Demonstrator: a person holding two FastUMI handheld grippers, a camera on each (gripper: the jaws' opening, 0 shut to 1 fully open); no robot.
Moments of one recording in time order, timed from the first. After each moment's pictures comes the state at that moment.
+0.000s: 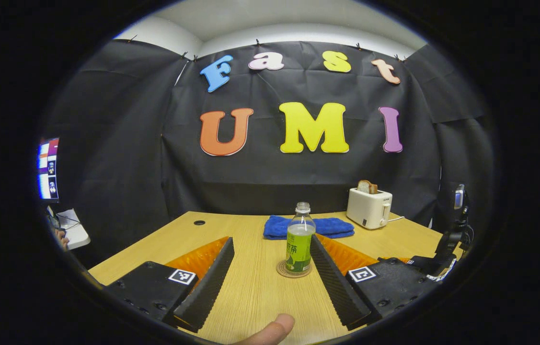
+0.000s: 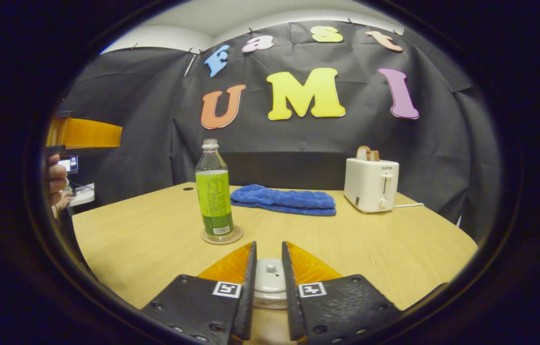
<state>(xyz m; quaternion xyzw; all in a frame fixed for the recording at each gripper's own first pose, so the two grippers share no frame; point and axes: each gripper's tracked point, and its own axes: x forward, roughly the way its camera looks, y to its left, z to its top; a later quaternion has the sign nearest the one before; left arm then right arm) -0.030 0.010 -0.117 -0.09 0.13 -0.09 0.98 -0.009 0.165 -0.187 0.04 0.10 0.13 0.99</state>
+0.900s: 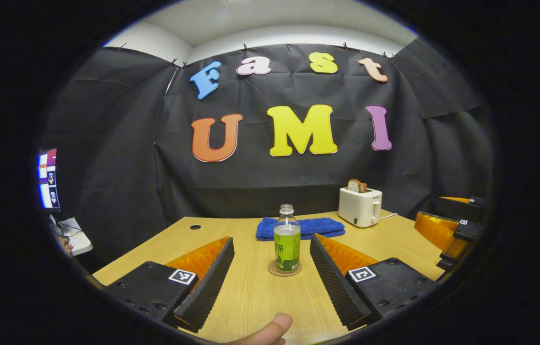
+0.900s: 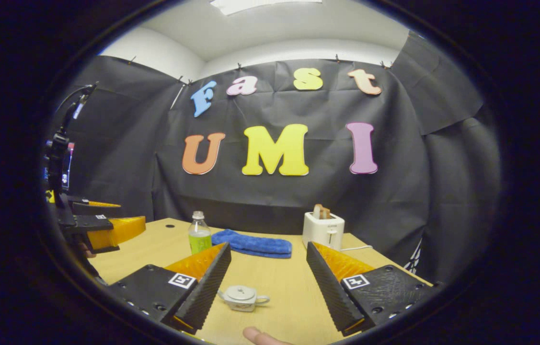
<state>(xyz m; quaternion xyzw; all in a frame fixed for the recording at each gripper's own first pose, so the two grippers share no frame) -0.059 -0.022 -0.099 -0.07 0.12 -0.12 0.98 -0.112 0.075 -0.053 0.04 -0.01 0.03 1.00</state>
